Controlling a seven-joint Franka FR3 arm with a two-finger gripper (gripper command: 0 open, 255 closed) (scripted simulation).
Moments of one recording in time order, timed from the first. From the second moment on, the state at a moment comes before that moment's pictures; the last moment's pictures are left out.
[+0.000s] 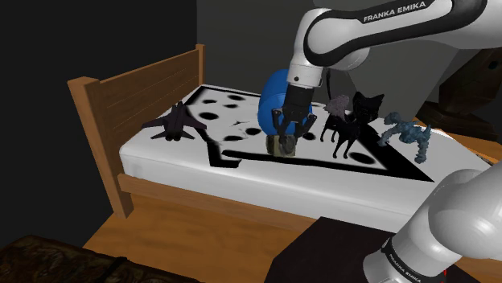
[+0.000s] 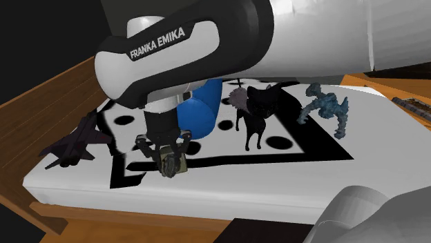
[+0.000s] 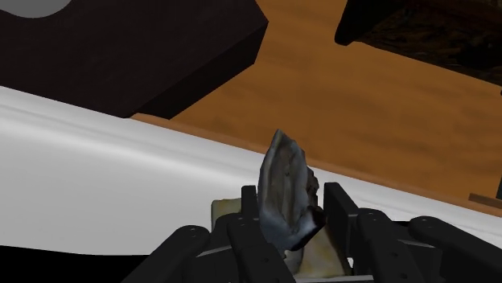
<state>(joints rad) 0.01 -0.32 0.15 -2.32 0.23 1.87 0.62</state>
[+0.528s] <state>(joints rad) 0.00 -0.33 0.15 -2.23 0.22 1.77 0.64</state>
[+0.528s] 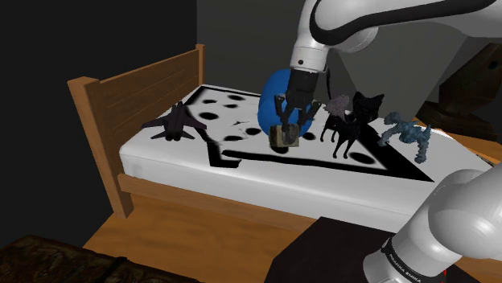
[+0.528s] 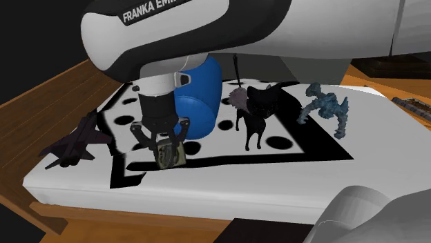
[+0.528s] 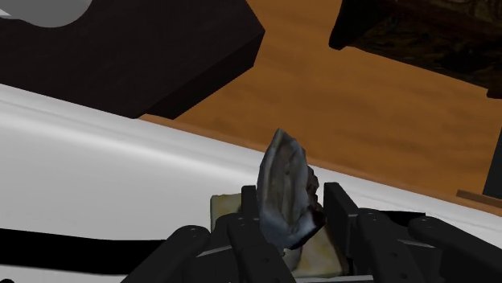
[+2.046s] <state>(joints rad) -0.05 -0.34 0.05 -1.99 0.16 1.51 0.55</state>
